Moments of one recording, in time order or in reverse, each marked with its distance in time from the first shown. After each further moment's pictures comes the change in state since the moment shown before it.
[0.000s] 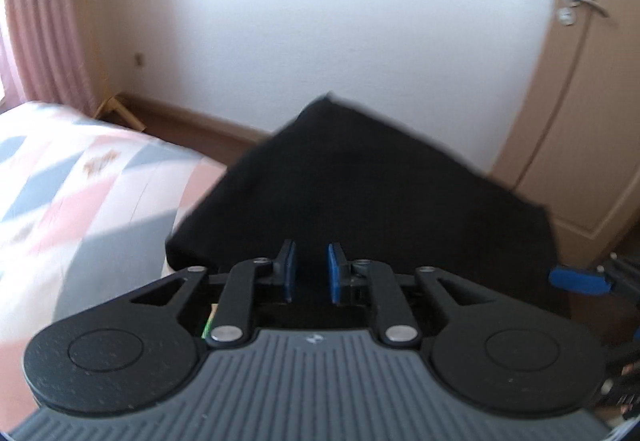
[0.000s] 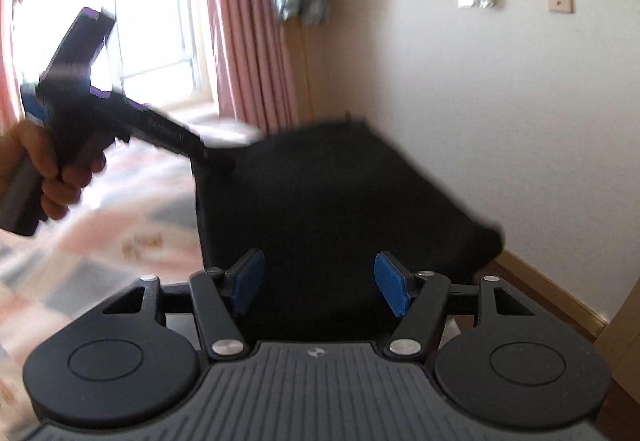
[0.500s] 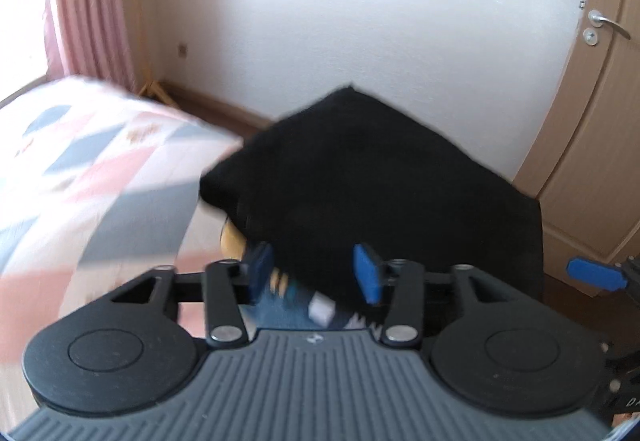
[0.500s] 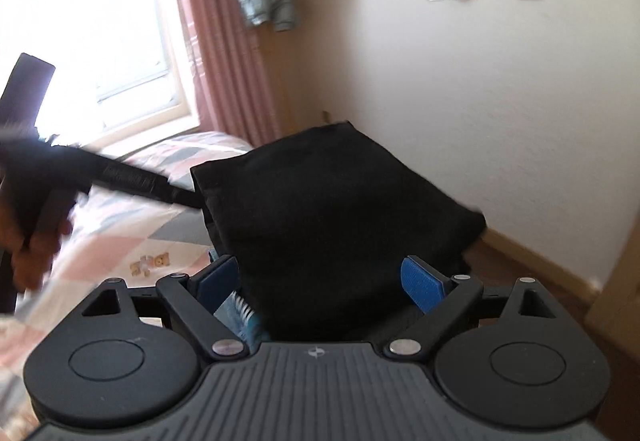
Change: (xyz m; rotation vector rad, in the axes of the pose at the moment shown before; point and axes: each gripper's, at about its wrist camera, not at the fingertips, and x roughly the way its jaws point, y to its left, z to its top) left arm -0.068 -0.020 -0.035 -0.133 0.023 0.086; right arm -0.056 0.025 0.013 0.190 -0.004 -0.083
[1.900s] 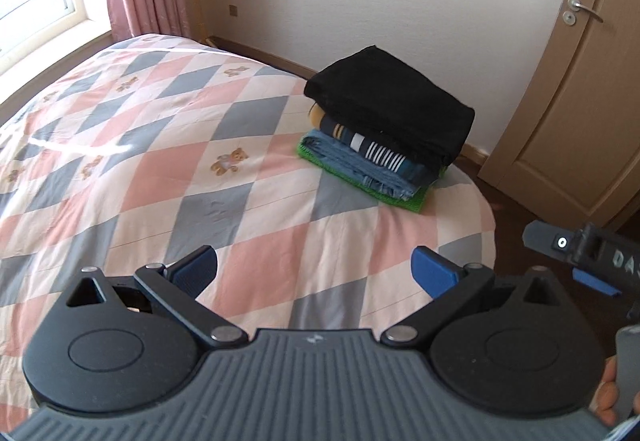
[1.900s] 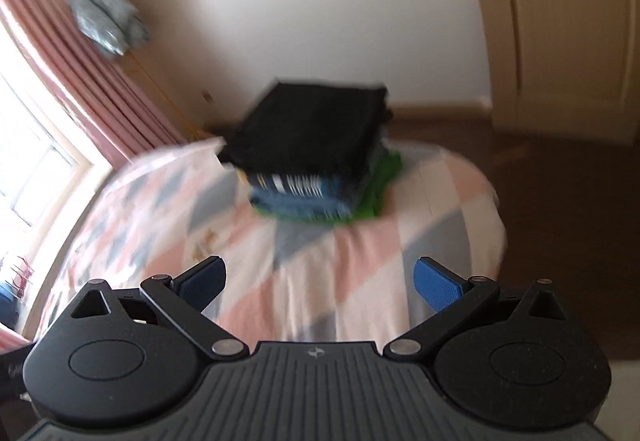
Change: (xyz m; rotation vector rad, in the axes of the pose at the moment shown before) left arm -0.310 0.032 -0.093 -0.009 0.118 0.086; right arm -0.209 0.177 0.004 0.515 0.201 -0.279
